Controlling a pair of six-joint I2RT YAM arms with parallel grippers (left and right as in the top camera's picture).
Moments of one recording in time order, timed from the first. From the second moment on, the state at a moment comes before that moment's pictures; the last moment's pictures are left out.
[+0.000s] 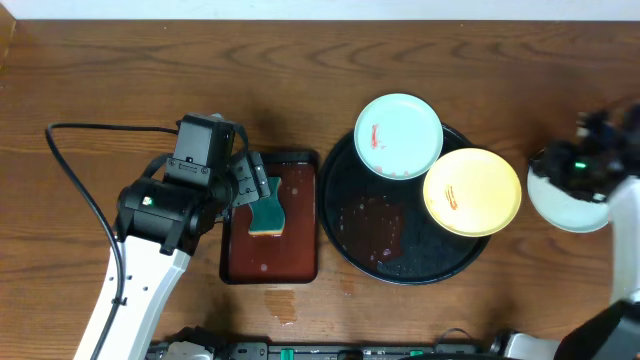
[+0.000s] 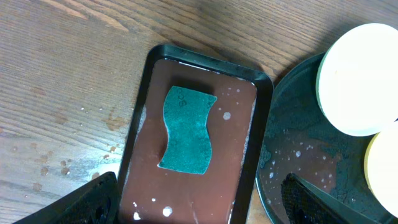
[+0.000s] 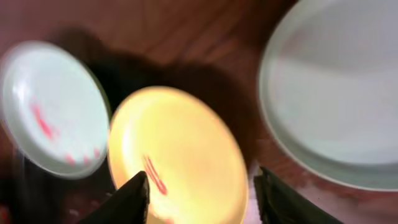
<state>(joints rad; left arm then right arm) -0.28 1.18 1.22 -1.08 -0.05 -0.54 -0.35 1.48 1.15 -0.85 -0.28 0.14</state>
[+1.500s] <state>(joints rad) -0.28 1.18 1.22 -1.08 -0.05 -0.54 -0.03 1.39 1.11 -0.99 -0.16 0.11</state>
